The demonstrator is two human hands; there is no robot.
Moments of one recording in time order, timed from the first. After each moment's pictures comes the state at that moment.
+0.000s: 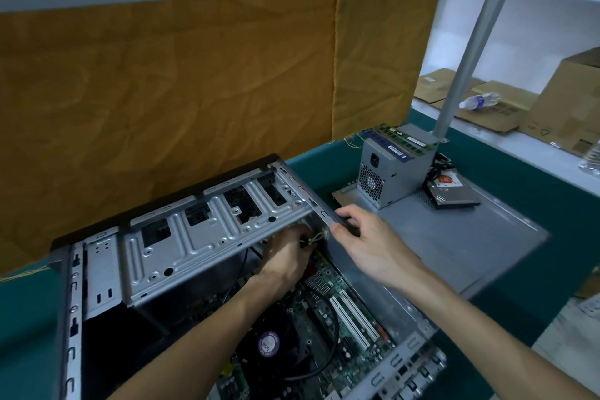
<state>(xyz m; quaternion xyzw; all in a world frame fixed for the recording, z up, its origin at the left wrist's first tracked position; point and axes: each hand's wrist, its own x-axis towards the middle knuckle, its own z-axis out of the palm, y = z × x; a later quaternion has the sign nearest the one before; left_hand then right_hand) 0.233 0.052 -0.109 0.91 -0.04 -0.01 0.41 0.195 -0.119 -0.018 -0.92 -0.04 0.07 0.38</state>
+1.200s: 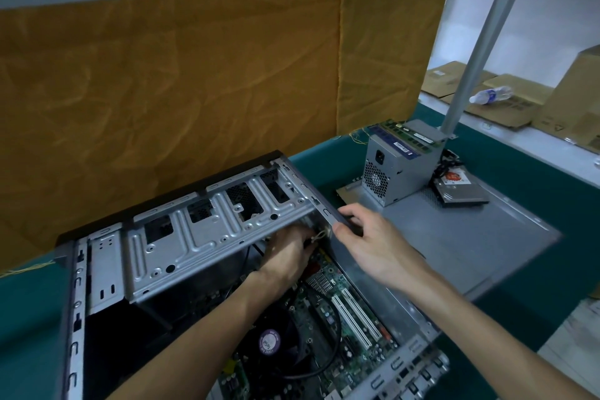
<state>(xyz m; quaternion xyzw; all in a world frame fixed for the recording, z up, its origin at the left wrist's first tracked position) 0.233 0.057 -0.113 0.94 -0.11 0.01 0.33 0.198 -0.120 -0.023 -0.91 -0.06 0.07 0.41</state>
